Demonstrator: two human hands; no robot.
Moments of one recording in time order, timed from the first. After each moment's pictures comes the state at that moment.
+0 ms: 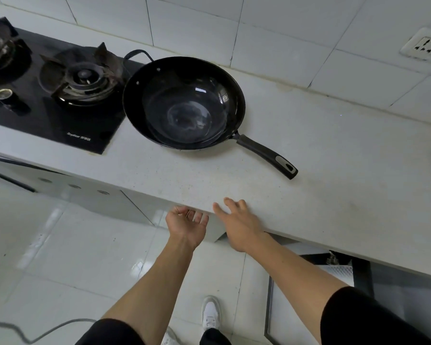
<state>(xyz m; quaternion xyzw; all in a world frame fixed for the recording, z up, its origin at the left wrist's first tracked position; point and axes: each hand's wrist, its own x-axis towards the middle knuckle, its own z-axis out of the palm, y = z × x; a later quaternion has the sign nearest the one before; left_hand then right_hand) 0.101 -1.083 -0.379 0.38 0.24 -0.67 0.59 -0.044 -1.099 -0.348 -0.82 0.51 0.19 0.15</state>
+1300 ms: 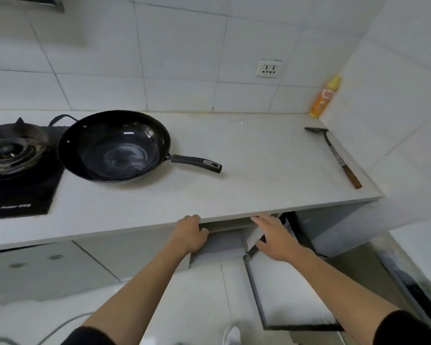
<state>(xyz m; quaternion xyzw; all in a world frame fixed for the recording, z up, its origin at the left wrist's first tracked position) 0.047 -1.043 -0.302 0.56 -0.74 -0.37 -0.01 -0.192 -0.949 -0.285 -0.62 0.74 0.00 0.24</state>
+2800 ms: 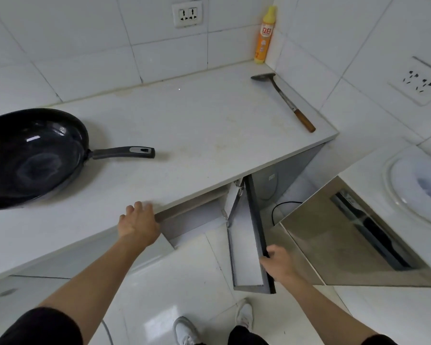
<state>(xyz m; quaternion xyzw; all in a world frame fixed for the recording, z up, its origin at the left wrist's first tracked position) -0.007 -1.065 -0.344 0.56 -0.81 -0.09 -0.15 -0.263 -0.804 -0.393 -0.17 0.88 -0.19 0.41</state>
